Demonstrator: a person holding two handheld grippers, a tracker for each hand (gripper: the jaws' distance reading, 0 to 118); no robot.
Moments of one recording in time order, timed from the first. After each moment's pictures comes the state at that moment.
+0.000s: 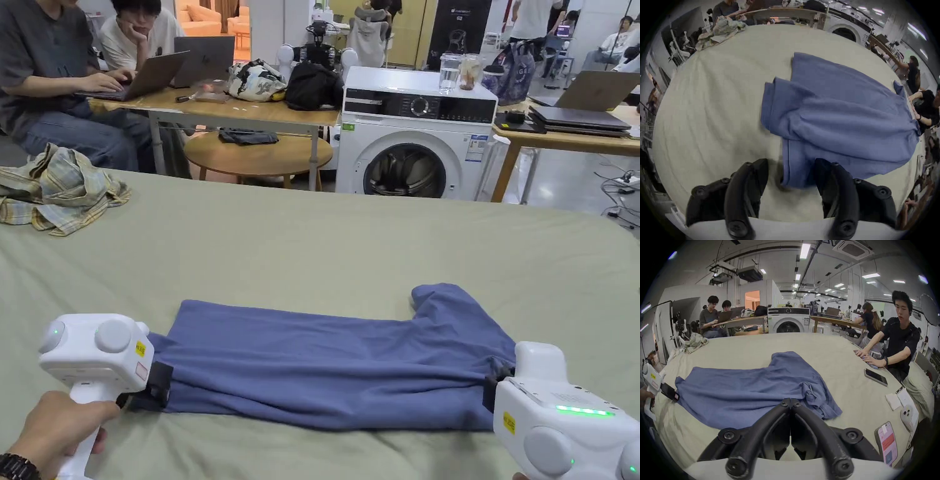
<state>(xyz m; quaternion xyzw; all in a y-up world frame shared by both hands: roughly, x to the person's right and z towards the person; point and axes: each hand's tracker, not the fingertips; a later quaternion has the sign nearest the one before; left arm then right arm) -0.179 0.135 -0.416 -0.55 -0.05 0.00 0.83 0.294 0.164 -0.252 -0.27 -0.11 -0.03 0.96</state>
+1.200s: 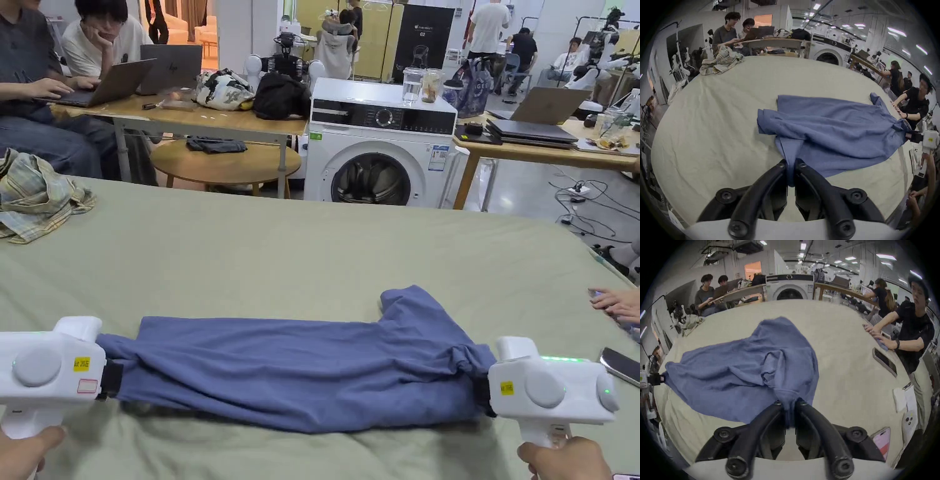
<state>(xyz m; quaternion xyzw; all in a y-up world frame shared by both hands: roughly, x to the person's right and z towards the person) -0.191 0.186 -0.349 -0.44 -0.11 0.01 0.89 0.373 0.158 -0.286 -0.41 -0.07 -0.04 0.91</state>
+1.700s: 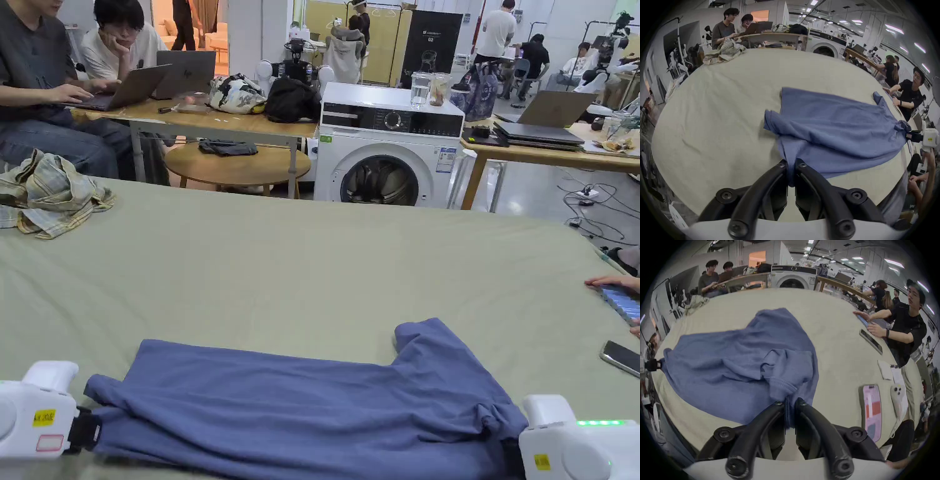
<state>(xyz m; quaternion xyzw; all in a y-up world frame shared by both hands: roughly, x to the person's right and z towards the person) -0.233 0.159 -0.255 -0.47 -0.13 0.00 0.87 0.340 0.137 -0.171 -0.47 -0.08 0.01 0.88</state>
